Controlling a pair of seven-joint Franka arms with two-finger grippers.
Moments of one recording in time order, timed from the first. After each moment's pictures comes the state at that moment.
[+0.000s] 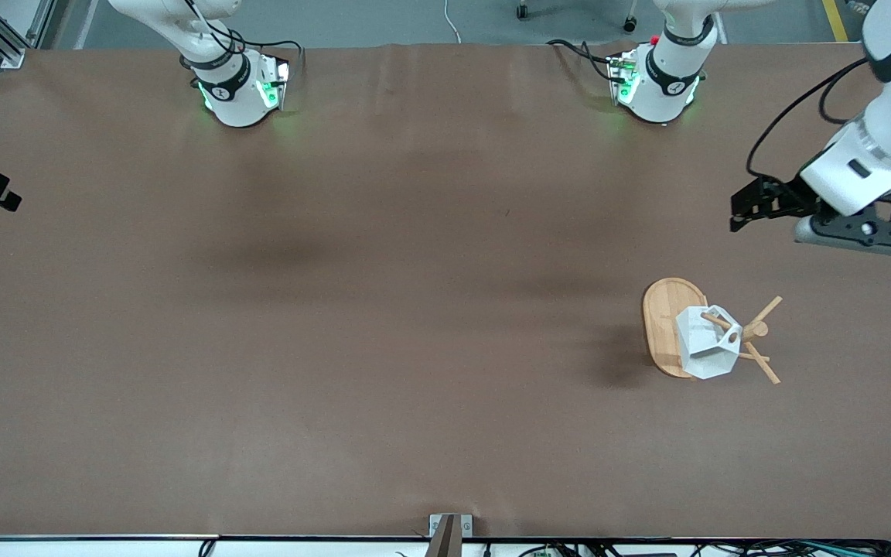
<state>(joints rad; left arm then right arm) 0.05 -0.02 -0.17 -1.68 -0.03 1.71 0.05 -0.03 -0.01 -0.09 -1.50 0.01 1.50 0.07</state>
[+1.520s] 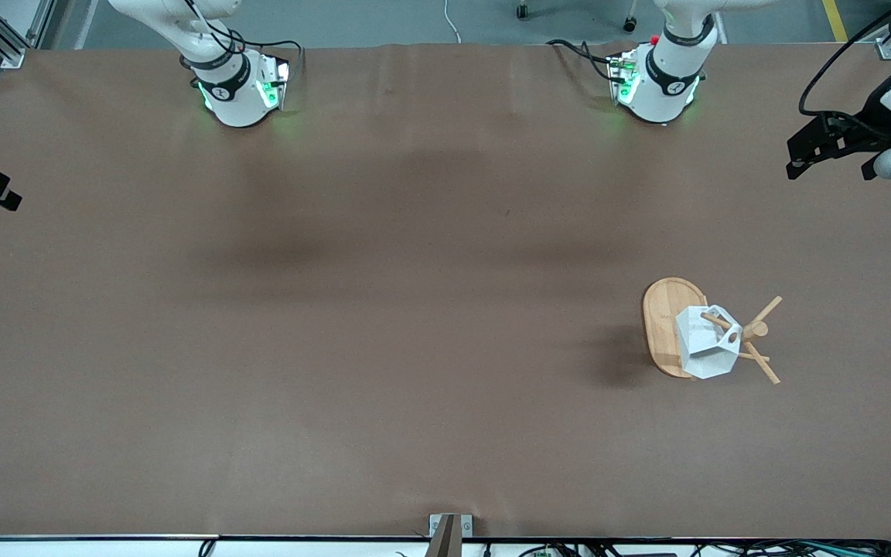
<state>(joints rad) 0.03 -0.08 -0.12 -1.59 0.02 1.51 -0.05 -0.03 -0.01 -0.09 -1.50 0.01 1.50 0.05</state>
